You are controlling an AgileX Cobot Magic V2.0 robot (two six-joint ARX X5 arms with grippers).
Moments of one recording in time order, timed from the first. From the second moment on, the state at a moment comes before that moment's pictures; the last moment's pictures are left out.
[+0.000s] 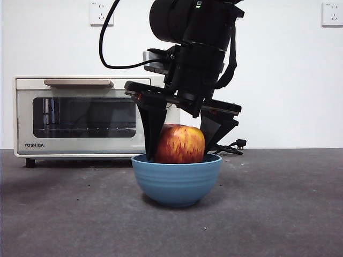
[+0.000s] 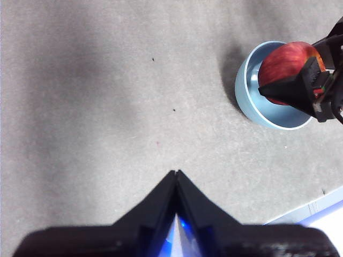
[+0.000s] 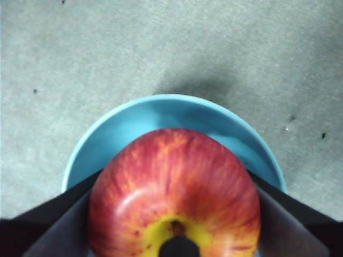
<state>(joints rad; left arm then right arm) -0.15 0.95 0.97 -1.00 0.32 -0.10 0.77 1.85 1.37 -0.71 -0.01 0.25</state>
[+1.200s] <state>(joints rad) -0.15 0.95 0.97 -1.00 0.32 -0.10 0.77 1.89 1.37 -0.70 -0.01 0.28</state>
